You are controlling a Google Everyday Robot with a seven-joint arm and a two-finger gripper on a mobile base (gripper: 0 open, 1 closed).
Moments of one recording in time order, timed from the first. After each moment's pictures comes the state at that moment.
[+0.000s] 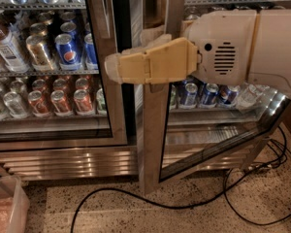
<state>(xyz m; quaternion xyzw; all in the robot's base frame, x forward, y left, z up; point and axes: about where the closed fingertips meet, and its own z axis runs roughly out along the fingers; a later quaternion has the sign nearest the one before) 0.416 0.010 1.063 -0.36 0.68 0.39 0.50</state>
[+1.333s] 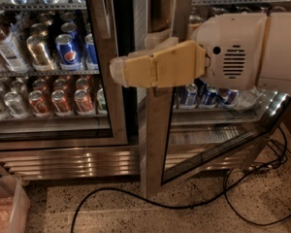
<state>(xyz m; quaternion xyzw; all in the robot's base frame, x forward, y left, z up) 0.410 -0.002 1.061 -0.34 0.69 0.39 0.50</state>
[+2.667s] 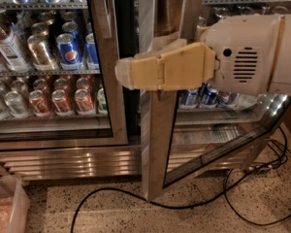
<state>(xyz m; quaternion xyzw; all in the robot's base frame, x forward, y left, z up) 0.402 -0.007 1.061 -0.33 0.70 0.39 0.49</state>
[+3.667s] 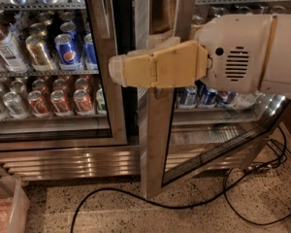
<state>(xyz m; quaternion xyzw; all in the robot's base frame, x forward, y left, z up) 0.402 0.004 1.068 -0.33 0.69 0.40 0.51</state>
